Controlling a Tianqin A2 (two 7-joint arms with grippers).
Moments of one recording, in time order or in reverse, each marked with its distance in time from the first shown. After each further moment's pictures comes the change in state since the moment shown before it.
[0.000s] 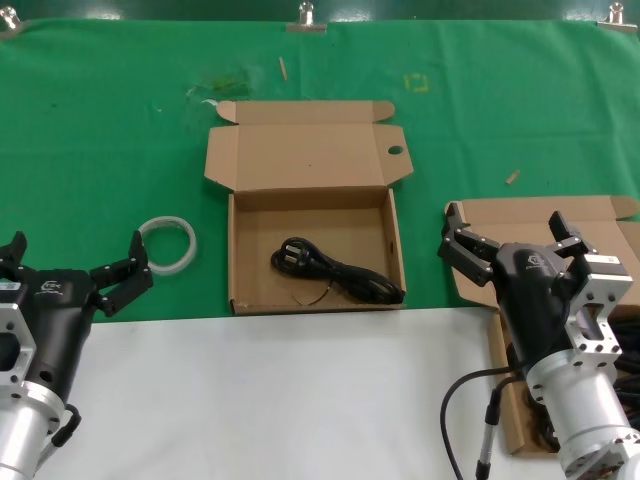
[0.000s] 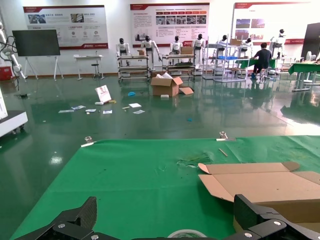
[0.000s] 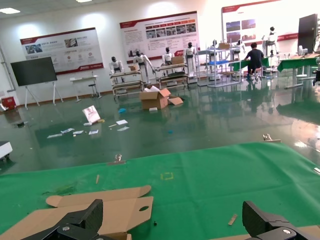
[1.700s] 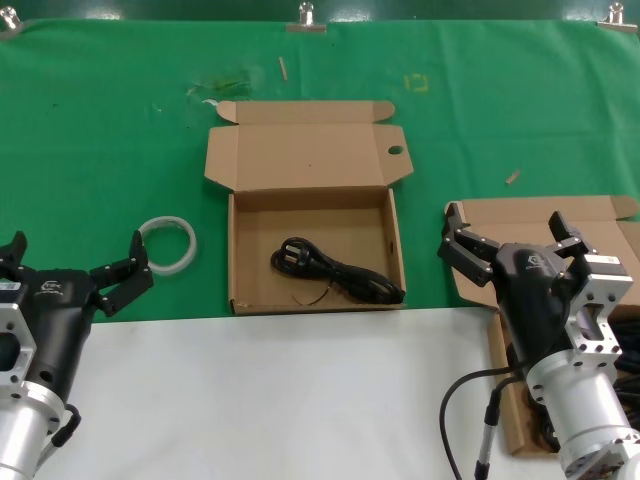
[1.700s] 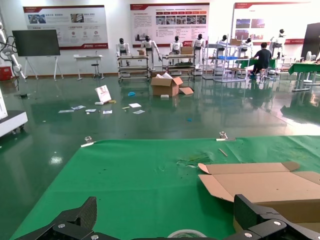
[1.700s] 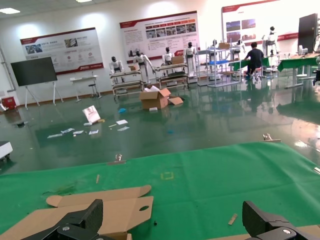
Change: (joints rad) left arm 0.000 0.000 0.000 0.000 0.000 0.000 0.000; right arm -0.003 0.000 0.004 0.000 -0.007 -0.005 0.011
